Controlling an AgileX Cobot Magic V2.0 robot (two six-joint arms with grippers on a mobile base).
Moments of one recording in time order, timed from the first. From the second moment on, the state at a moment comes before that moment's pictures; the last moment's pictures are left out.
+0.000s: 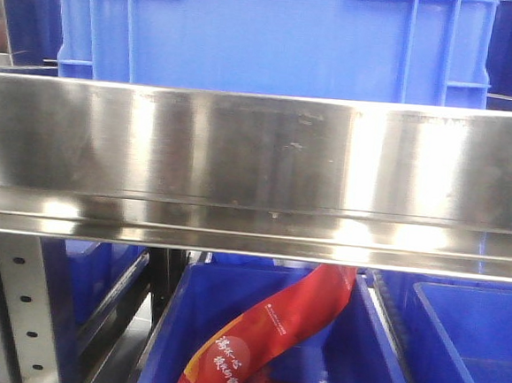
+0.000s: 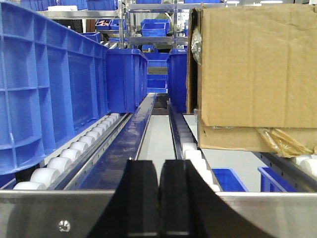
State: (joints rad) left arm -0.09 0.19 -0.39 0.31 0.27 -0.31; right arm -0.28 0.00 0.00 0.10 0.02 -0.04
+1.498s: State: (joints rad) left arm -0.03 0.01 0.00 -0.01 -0.02 -0.03; right arm -0.28 0.00 0.00 0.10 0.02 -0.04
